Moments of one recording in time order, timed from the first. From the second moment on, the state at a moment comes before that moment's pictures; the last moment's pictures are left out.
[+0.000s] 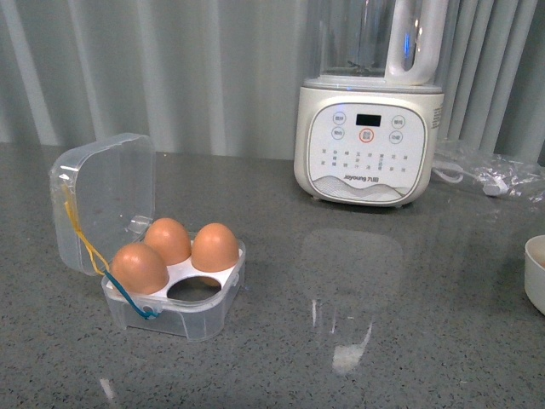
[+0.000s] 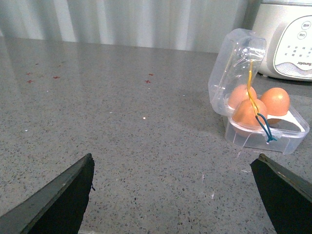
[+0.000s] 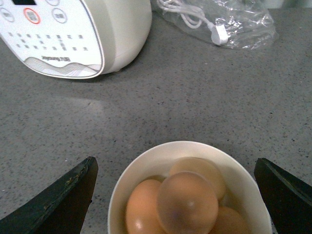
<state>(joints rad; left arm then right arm) 0.00 0.00 0.03 0.00 0.00 0.00 -0.07 1.26 0.68 0.24 -0.11 0.06</state>
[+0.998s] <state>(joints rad) 0.00 0.00 0.03 0.00 0.00 0.00 -0.11 1.39 0.66 0.31 -0.17 0.02</state>
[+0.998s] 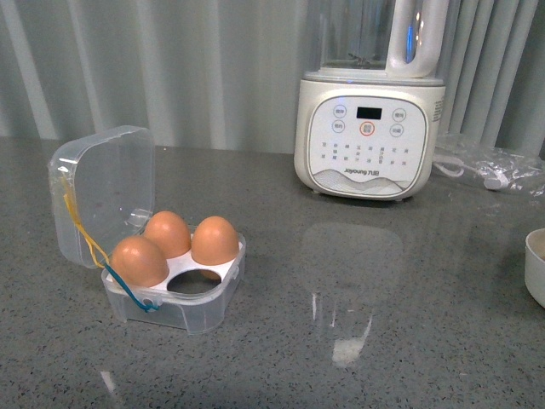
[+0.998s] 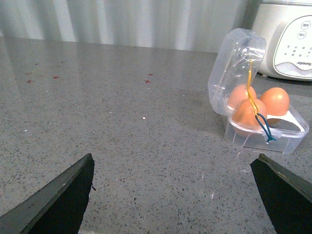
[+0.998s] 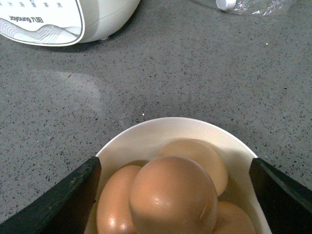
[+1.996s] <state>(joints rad) 0.00 0.00 0.03 0.00 0.00 0.00 -0.02 1.27 0.77 0.22 -0.15 0.00</state>
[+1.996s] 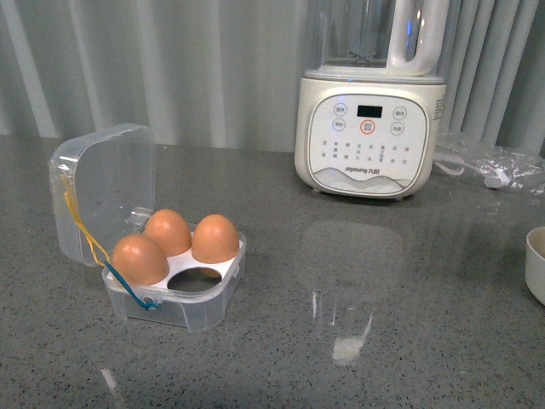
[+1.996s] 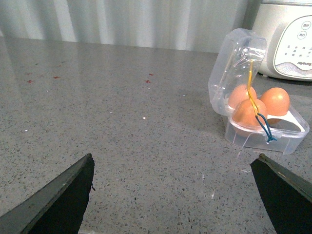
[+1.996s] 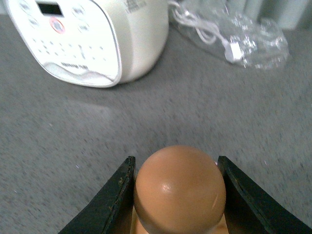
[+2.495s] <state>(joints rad) 0.00 0.00 0.03 0.00 0.00 0.00 0.47 1.36 0.98 0.02 -0.24 -0.08</state>
